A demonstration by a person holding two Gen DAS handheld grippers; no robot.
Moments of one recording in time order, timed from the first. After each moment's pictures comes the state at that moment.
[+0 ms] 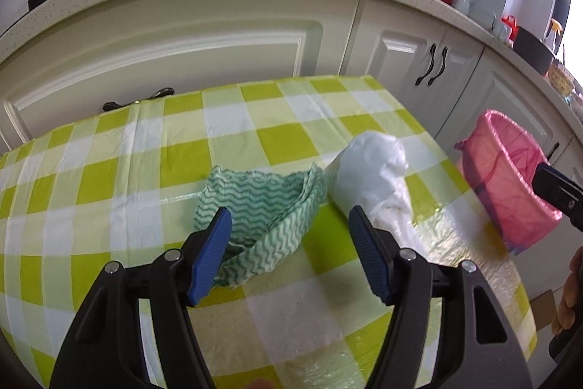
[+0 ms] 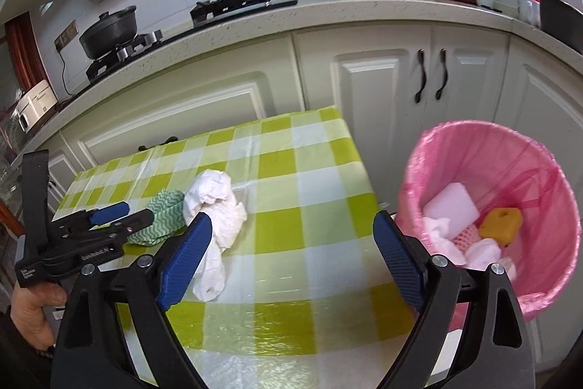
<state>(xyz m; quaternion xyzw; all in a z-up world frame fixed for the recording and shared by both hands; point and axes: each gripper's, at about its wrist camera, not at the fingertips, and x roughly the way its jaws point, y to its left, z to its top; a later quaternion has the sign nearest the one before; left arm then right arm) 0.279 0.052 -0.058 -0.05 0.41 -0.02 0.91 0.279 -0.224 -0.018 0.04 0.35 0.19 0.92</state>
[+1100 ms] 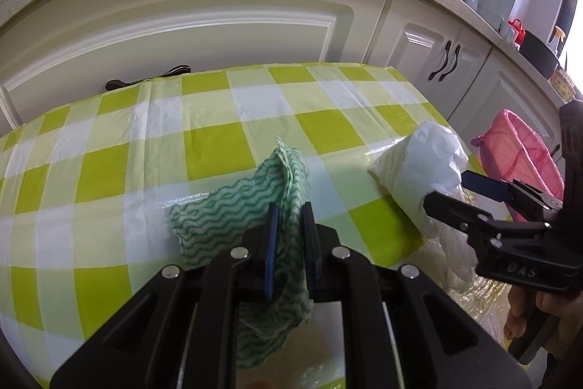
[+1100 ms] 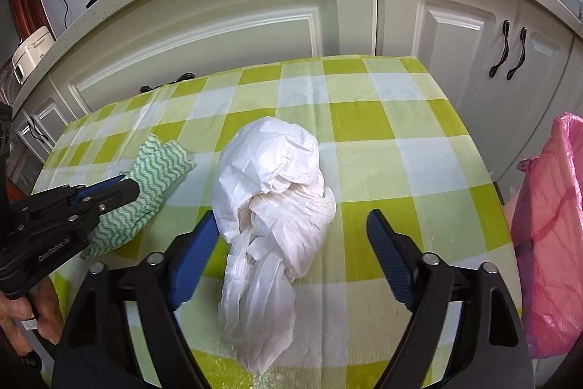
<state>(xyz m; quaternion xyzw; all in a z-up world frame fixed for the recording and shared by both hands) 0.290 0.105 -0.081 -0.07 0.42 -0.03 0.90 0.333 -0.109 -0.089 -0.02 0.43 0.22 0.88</state>
